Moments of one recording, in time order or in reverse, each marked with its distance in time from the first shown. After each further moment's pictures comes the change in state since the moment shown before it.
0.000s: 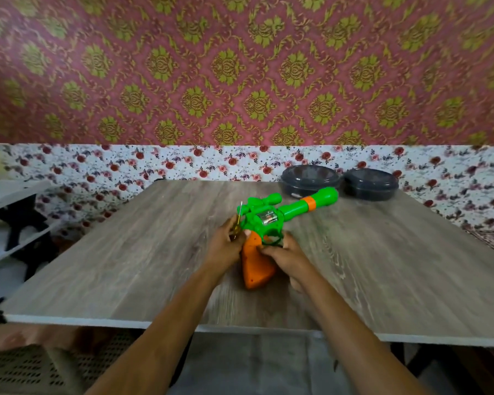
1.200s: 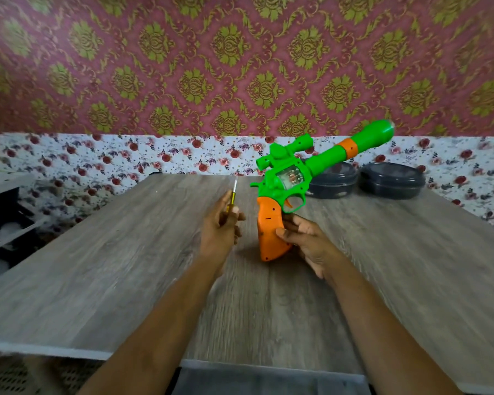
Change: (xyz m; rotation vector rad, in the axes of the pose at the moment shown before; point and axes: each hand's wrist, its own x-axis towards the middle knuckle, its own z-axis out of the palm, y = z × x) left_hand 0.047 -0.022 0.009 -0.270 0.200 0.042; right_hand 0.060 0.005 -0.030 0.220 -0.267 -0.088
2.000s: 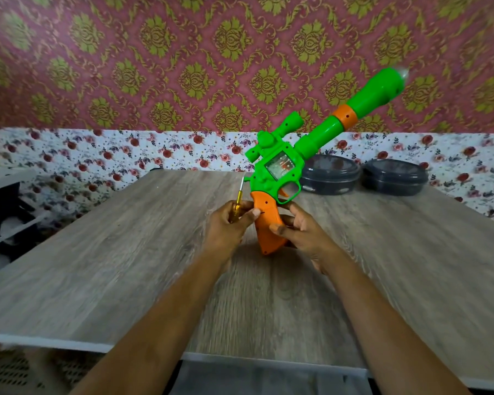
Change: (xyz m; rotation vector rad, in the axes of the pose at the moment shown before) left_hand -0.005 0.005 0.004 0.114 -0.067 -0.111; right_hand -0.005 -0.009 0.011 -0.192 -0.051 -0.040
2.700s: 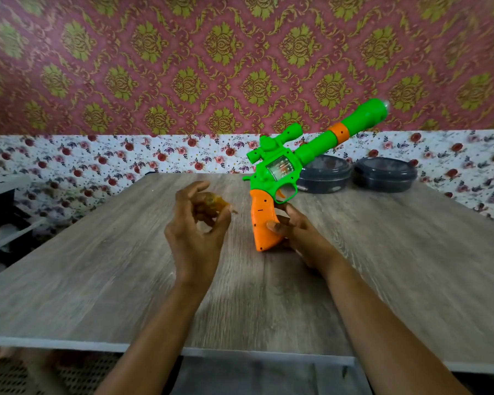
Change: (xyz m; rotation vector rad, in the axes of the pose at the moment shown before) left_hand -0.049 0.025 -0.025 0.224 0.407 0.781; right_hand -0.003 0.006 -0.006 0.149 -0.042 -0.030
